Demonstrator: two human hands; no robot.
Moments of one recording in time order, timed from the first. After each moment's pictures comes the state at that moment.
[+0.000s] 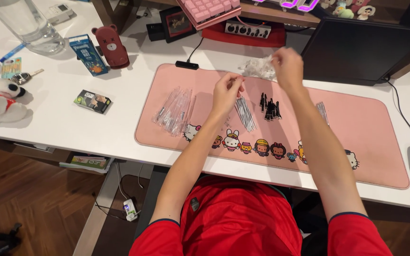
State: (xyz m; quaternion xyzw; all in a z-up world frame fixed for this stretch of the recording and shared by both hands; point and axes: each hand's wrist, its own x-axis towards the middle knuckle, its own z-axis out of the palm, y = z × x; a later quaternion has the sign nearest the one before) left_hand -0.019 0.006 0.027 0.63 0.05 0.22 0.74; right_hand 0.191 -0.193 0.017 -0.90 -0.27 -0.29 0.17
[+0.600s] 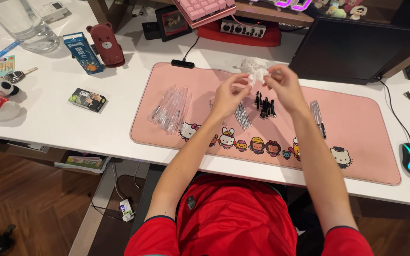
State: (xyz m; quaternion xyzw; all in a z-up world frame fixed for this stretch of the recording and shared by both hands) left_hand -0.038 -0.005 0.032 0.67 -0.05 0.17 0.73; right_hand 0.051 -0.200 0.069 -0.74 -0.29 0.01 0.61
